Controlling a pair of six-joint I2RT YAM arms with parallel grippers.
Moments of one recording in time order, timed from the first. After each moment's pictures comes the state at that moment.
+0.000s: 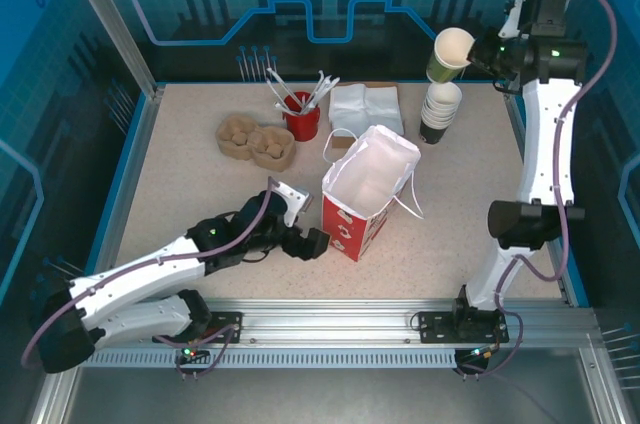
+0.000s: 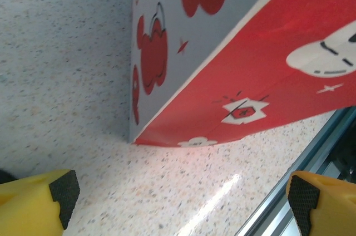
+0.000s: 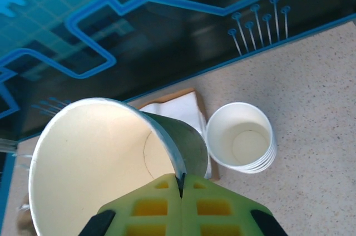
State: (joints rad) left arm -0.88 1.04 0.71 -0.36 0.02 -0.43; right arm -0.10 1.84 2.44 -1.23 -0.23 0.39
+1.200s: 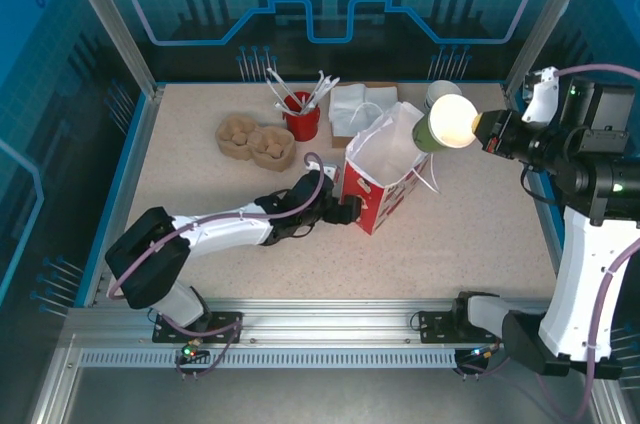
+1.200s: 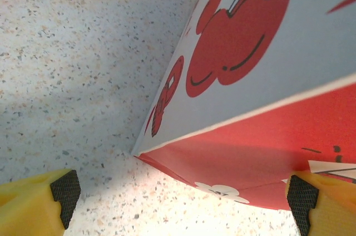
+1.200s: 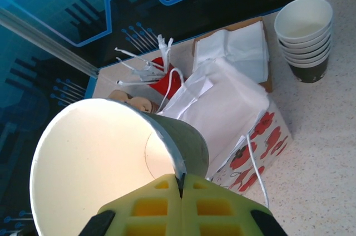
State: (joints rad) left arm -0.82 1.57 0.89 -0.01 -0.11 -0.61; right arm -0.09 1.17 1.96 -1.40 -0.47 0.34
